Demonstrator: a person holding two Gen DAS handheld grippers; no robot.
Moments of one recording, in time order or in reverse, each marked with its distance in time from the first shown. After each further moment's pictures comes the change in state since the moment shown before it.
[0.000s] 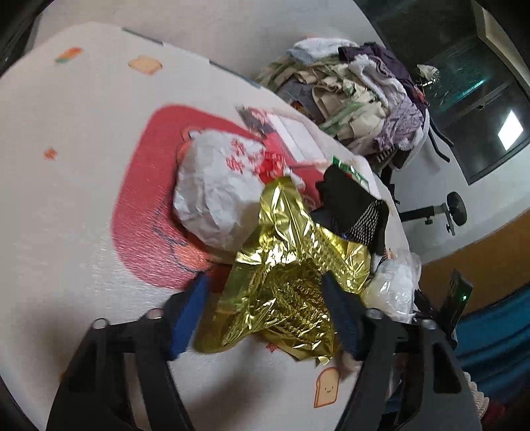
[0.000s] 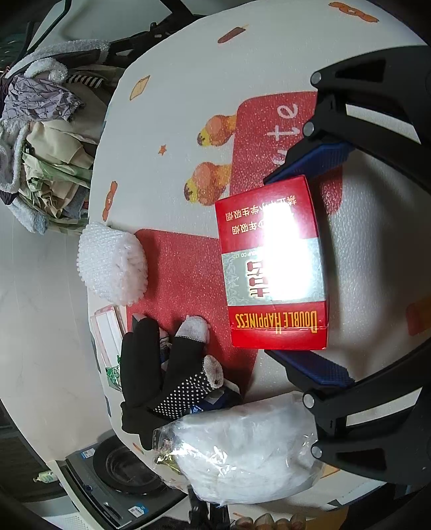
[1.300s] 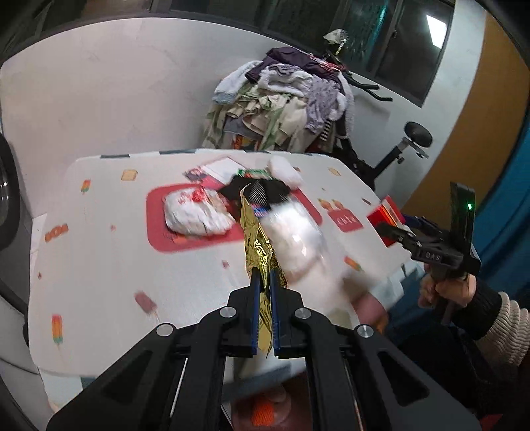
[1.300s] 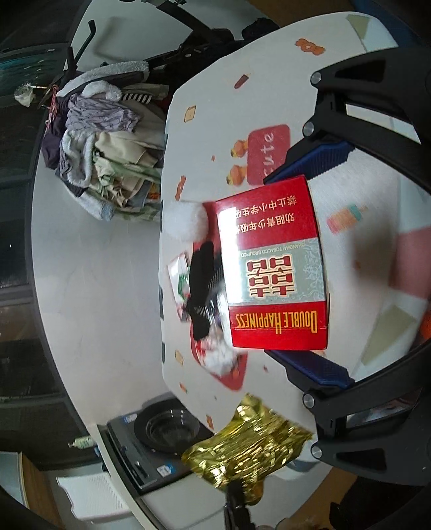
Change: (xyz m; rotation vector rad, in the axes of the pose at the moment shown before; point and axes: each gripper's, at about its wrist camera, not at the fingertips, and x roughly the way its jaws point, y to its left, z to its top) left arm -0.182 -0.122 -0.123 0.479 -0.134 0.106; right arm -0.176 0.083 -0.043 -0.001 -0.252 0.049
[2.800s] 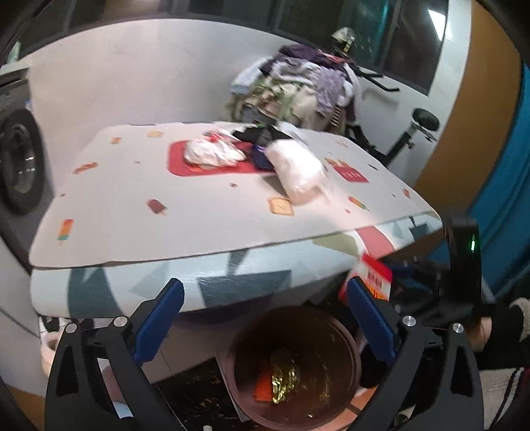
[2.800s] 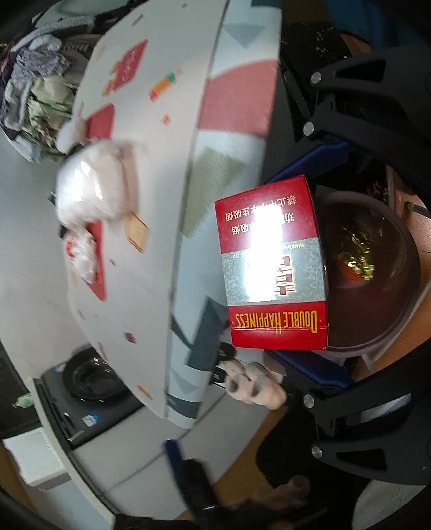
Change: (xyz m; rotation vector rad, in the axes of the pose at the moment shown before) left arm -0.028 -0.027 -0.146 -0.018 -0.052 0.128; right arm 0.003 0.114 -0.166 -0.039 0.303 0.195
